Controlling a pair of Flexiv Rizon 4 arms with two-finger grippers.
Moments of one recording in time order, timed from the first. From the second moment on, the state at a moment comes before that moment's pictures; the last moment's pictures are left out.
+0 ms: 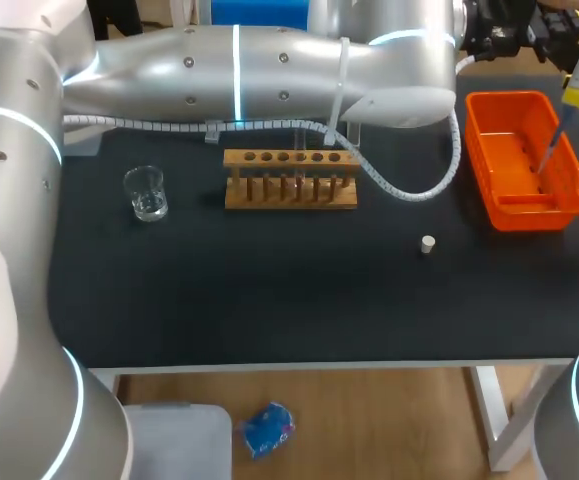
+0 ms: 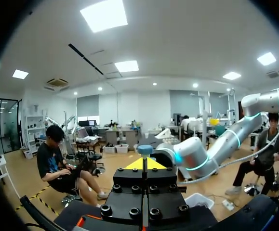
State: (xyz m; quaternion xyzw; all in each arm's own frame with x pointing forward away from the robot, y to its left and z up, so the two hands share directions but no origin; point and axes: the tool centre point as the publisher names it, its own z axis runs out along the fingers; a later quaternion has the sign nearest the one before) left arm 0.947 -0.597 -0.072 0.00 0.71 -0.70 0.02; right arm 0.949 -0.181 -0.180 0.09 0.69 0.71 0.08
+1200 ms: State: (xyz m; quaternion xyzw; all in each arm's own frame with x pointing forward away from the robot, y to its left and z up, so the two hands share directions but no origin) left arm 0.949 -0.597 -0.088 -0.02 0.73 -0.68 0.02; right arm 0.949 -0.181 -0.186 0.09 0.69 0.71 0.08
